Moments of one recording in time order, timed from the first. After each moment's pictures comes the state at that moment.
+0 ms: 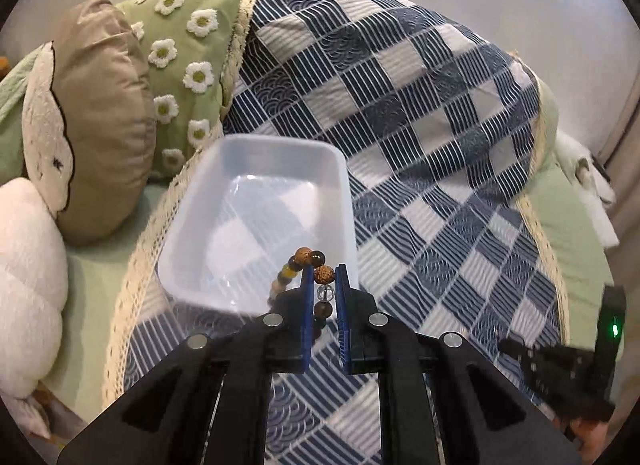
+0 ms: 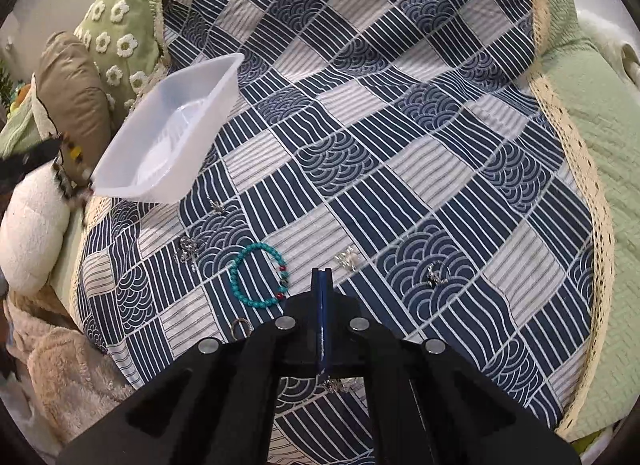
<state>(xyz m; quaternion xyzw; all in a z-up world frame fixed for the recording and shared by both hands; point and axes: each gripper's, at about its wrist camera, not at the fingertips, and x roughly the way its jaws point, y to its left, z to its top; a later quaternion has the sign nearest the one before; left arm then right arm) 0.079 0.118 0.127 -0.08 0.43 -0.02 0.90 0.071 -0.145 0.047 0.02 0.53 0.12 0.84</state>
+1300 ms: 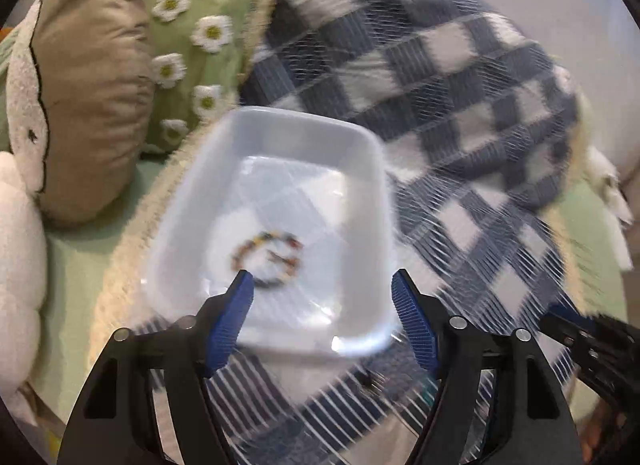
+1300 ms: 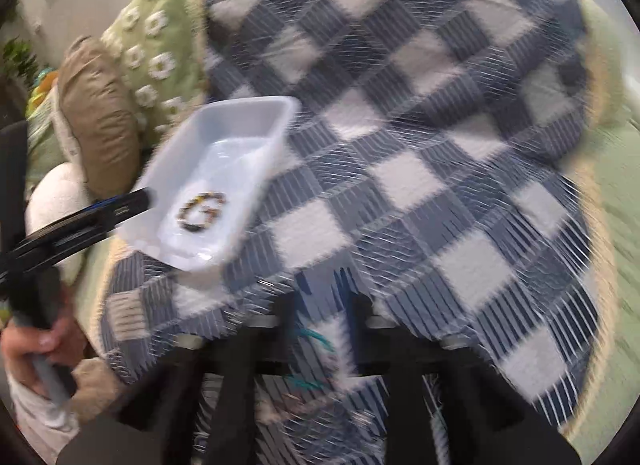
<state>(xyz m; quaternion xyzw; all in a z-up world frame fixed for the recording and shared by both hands) 0.113 0.130 0.083 -0.11 0.46 -0.01 0.88 0.111 -0.127 0.079 0.00 0.49 0.13 0.86</state>
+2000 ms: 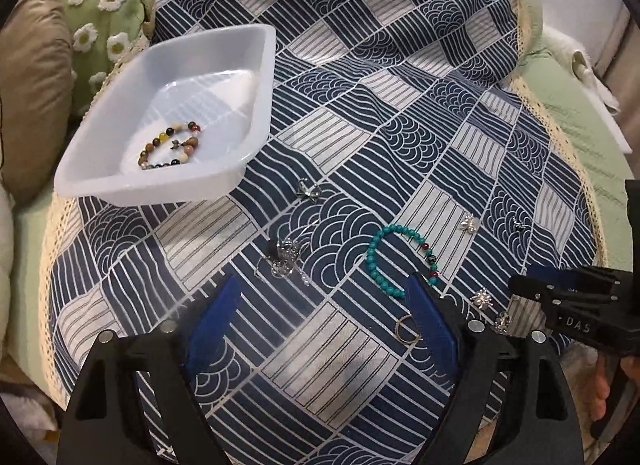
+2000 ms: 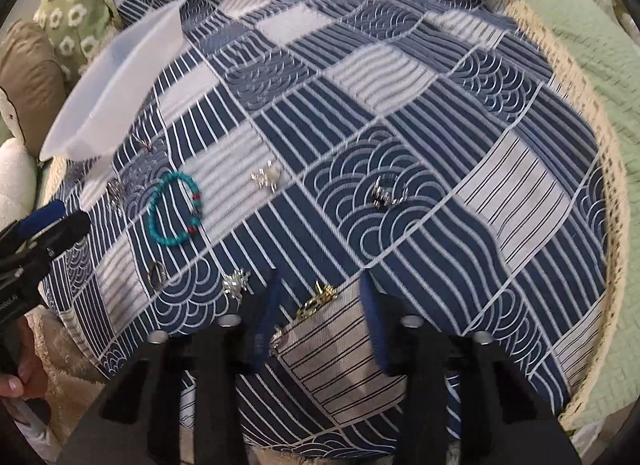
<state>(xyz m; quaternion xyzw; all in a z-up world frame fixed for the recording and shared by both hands) 0.050 0.027 0.005 -0.01 0.53 -0.06 0.84 0.056 -0.188 -0.033 0.02 0.60 0.07 0.79</state>
